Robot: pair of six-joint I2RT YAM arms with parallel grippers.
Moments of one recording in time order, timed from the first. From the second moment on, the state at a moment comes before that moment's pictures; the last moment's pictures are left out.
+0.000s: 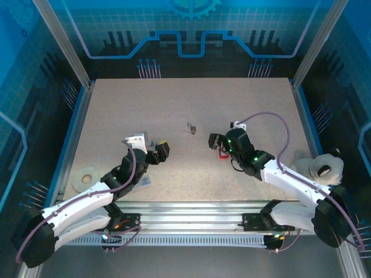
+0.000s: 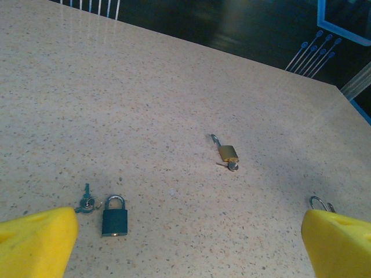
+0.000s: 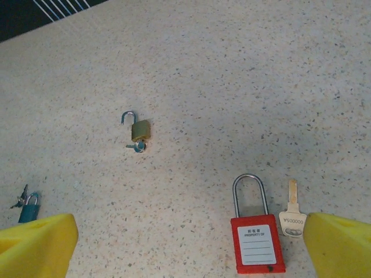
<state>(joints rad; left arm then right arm) -0.67 0.86 0.37 0.13 -0.42 -0.57 0.64 1.14 0.71 -0.22 0.32 0.64</state>
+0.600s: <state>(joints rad) -0.67 0.86 0.37 0.12 -0.47 -0.61 0.72 1.59 1.22 -0.53 0.31 0.52</state>
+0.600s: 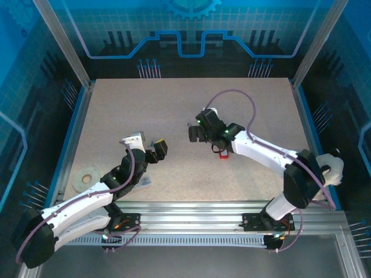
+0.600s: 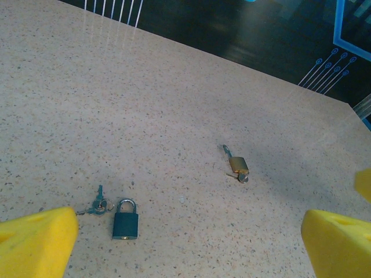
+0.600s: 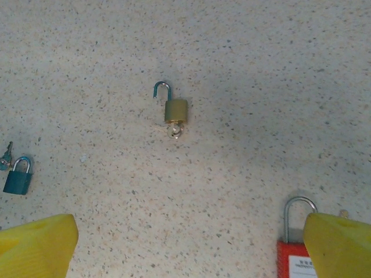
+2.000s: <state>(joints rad) -0.67 0.88 0.37 0.10 -0.48 -0.62 0.65 2.19 1.72 -0.74 0.22 0.40</state>
